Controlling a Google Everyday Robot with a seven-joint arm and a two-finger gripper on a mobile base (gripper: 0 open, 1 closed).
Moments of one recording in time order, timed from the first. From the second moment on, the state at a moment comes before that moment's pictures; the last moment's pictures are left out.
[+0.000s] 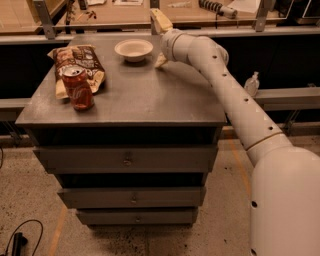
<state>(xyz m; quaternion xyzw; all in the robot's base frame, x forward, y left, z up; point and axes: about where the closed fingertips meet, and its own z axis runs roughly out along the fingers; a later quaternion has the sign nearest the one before) 0.903 0.009 0.925 -0.67 0.32 -0.29 0.60</state>
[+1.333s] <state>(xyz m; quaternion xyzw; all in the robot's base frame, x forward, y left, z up) 0.925 0.050 0.888 -0.72 0.34 -0.26 0.55</state>
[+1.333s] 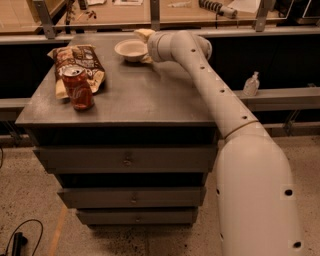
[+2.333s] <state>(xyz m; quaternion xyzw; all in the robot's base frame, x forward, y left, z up) 0.907 0.049 0.886 -0.76 0.36 -0.20 0.50</state>
